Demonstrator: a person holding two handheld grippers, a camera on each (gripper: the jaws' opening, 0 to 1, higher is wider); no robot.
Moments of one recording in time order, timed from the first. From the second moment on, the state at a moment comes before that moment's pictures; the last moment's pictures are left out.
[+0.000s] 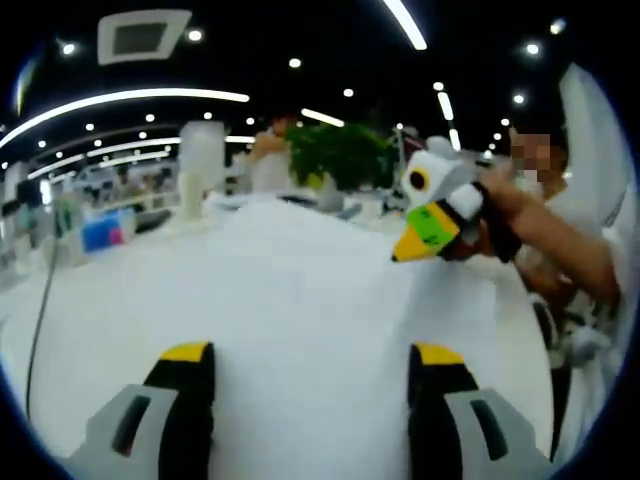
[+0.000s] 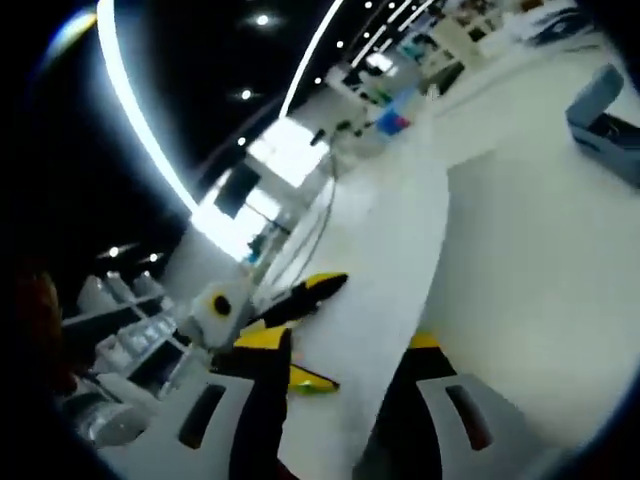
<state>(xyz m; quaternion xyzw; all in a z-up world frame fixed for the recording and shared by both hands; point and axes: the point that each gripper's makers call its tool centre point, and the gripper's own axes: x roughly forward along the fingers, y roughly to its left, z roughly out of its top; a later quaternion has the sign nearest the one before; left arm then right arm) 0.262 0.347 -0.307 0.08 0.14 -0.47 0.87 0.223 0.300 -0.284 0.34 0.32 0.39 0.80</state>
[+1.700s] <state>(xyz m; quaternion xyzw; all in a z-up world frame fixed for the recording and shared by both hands) 0.179 0.370 -0.265 -0.33 0.29 -0.46 0.77 0.275 0.265 -0.265 0.48 0.24 0.33 0.78</state>
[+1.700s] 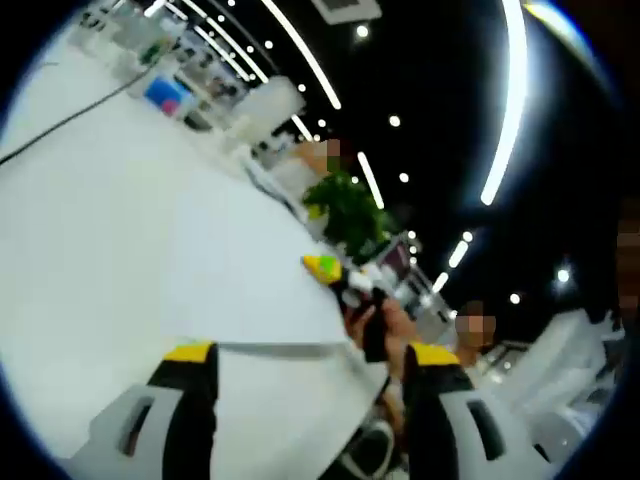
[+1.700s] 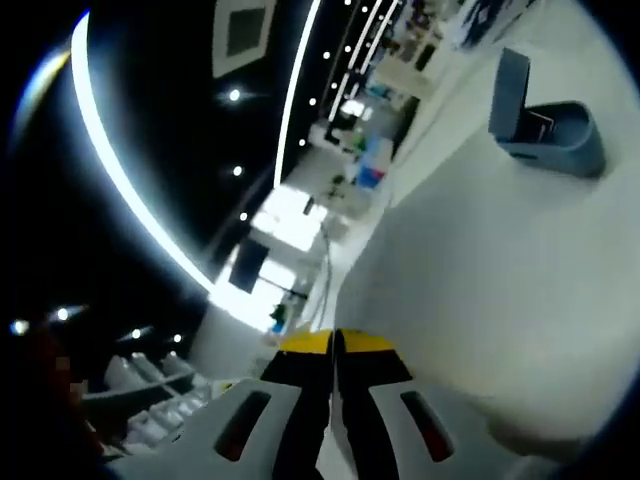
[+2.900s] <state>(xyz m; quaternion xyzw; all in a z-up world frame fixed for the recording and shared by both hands) 0.219 0.363 -0.260 -0.42 0.29 -0.47 0.72 0.232 0.268 -0.236 0.57 0.22 0.40 0.68</state>
